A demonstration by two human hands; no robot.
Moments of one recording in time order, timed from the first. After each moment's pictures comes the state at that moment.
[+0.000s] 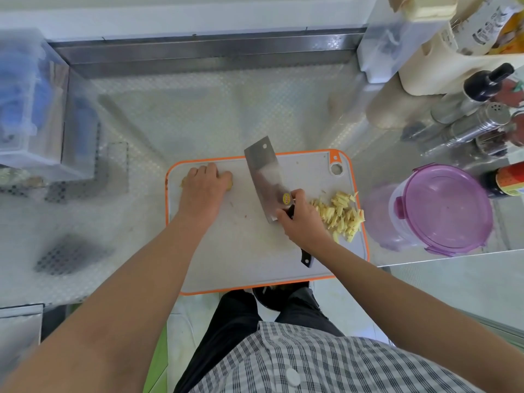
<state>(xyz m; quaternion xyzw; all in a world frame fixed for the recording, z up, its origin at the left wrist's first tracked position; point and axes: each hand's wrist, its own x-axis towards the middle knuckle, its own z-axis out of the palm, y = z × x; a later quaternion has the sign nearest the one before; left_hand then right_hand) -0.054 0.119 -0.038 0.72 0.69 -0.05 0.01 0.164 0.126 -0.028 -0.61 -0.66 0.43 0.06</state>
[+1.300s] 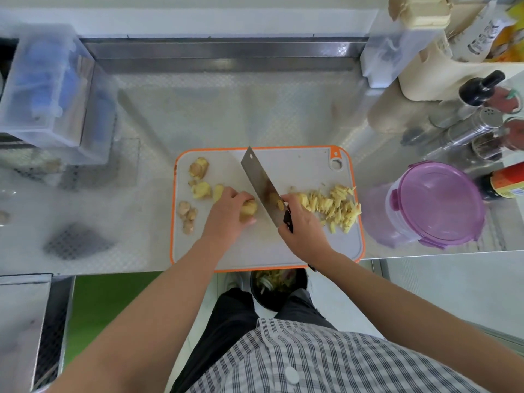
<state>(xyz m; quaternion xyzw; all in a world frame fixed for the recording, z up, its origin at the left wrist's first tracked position) -0.001 0.053 -0.040 0.57 0.75 0.15 0.31 0.183 0.084 -0.023 -0.50 -0.78 0.36 0.09</state>
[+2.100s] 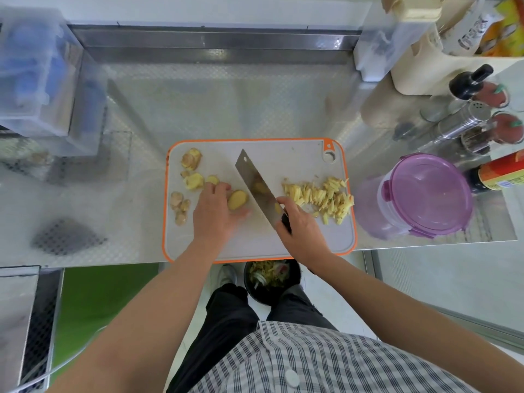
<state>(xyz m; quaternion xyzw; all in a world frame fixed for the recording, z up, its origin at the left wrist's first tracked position) 0.007 0.039 -0.045 0.50 0.82 0.18 0.21 0.195 0.064 -0.018 -0.50 -0.79 0.34 0.10</state>
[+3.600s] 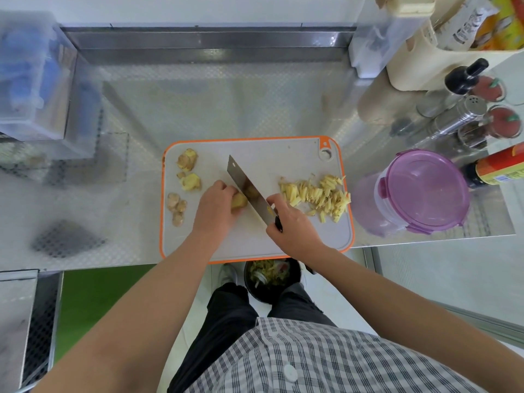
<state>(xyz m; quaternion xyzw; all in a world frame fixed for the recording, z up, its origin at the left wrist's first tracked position) 0.010 0.051 -0.034 0.59 0.77 0.11 0.22 0.187 0.070 -0.007 -0.48 -0.79 0.37 0.04</state>
